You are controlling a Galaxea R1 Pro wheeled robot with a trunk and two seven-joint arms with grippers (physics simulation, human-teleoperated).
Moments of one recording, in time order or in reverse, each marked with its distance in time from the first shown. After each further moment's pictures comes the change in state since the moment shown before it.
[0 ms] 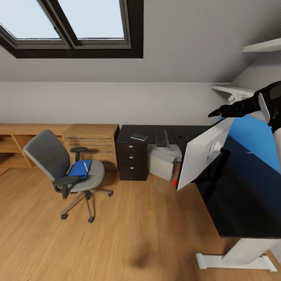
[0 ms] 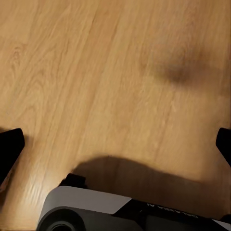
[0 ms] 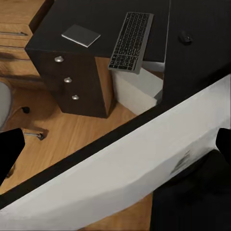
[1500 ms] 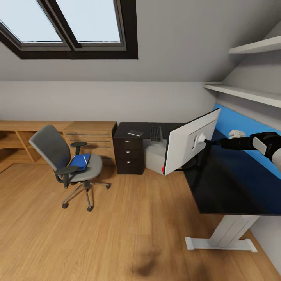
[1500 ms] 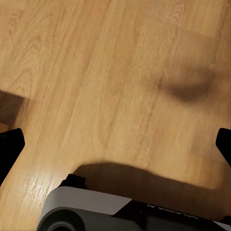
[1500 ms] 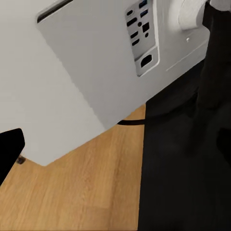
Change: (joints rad) left arm 0.000 0.000 0.001 -0.001 0.002 -0.001 0.001; right arm 0.046 -0.050 -0.004 0.619 -0.216 -0.560 -0.074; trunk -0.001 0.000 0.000
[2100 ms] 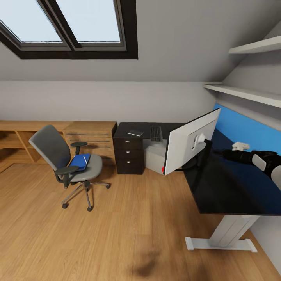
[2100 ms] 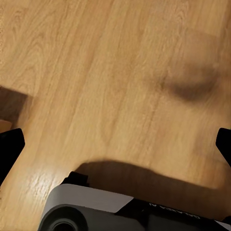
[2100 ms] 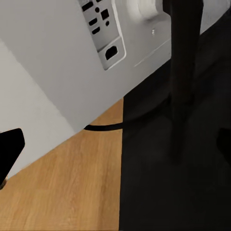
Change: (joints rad) left arm 0.000 0.000 0.004 0.000 0.004 0.007 0.012; right arm 0.148 -0.025 -0.001 0.002 -0.152 -0.201 -0.082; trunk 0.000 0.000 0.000
